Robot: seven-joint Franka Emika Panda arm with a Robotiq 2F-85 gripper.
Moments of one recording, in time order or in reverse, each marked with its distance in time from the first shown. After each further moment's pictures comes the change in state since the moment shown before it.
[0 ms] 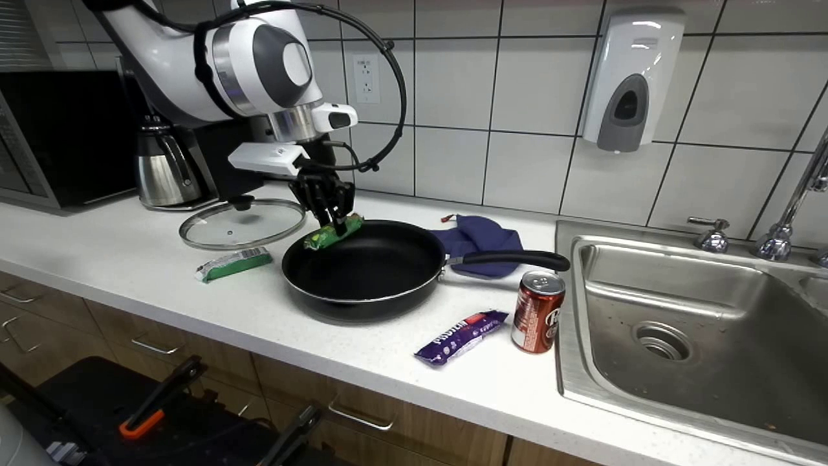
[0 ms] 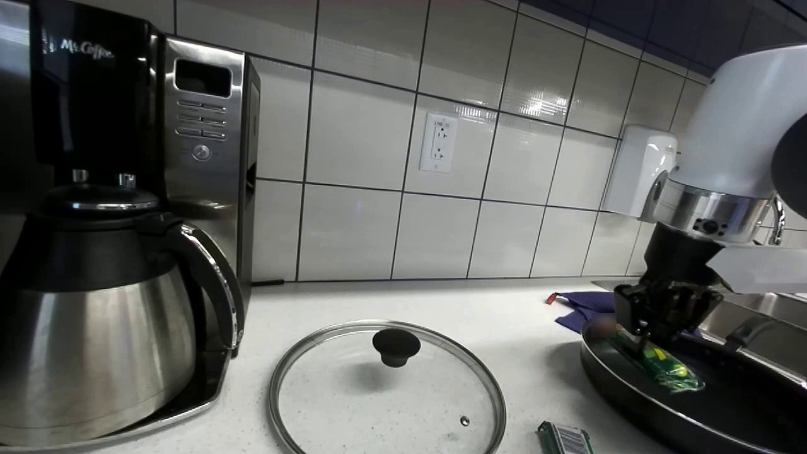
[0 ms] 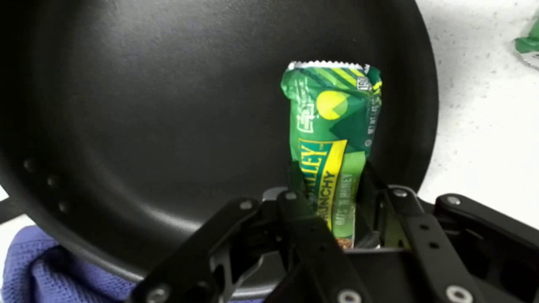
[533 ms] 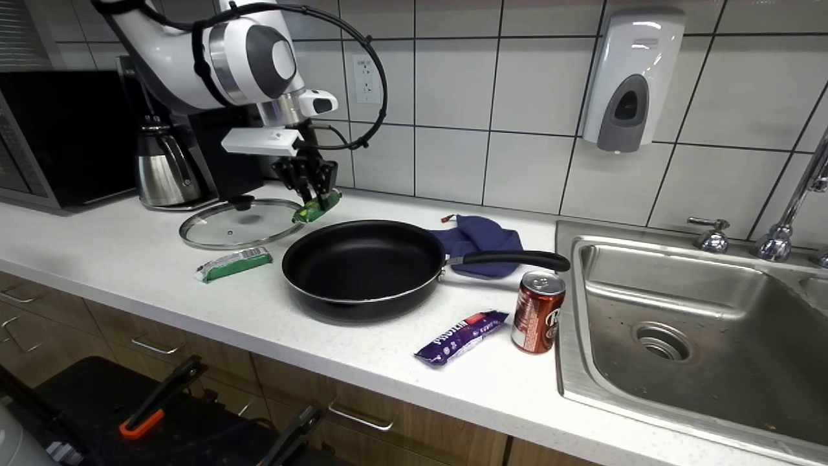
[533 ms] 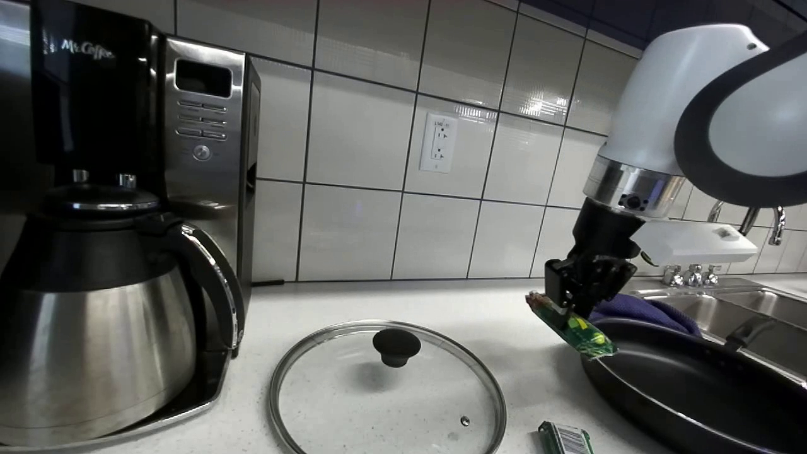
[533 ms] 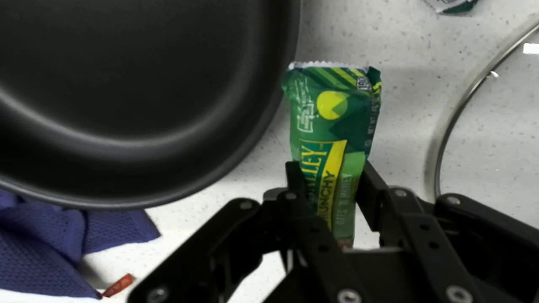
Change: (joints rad) arm 0.095 0.104 0.035 0.170 0.079 0.002 -0.125
